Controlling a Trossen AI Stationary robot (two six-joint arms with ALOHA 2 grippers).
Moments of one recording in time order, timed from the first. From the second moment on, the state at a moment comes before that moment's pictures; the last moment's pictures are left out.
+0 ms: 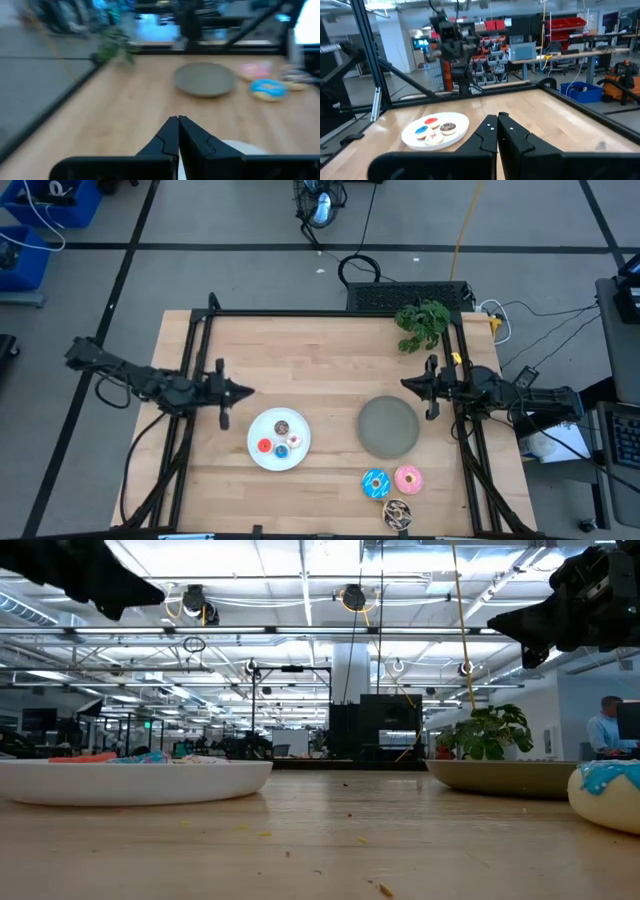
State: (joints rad) left arm -0.38 0.53 0.40 -0.14 -0.55 -0.10; right arm -0.06 0.05 0.01 0.11 0.05 0.11
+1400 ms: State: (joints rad) left arm -0.26 0.24 0.01 0.22 -0.50 0.18; right arm -0.06 0.07 0.01 0.09 0.05 0.06
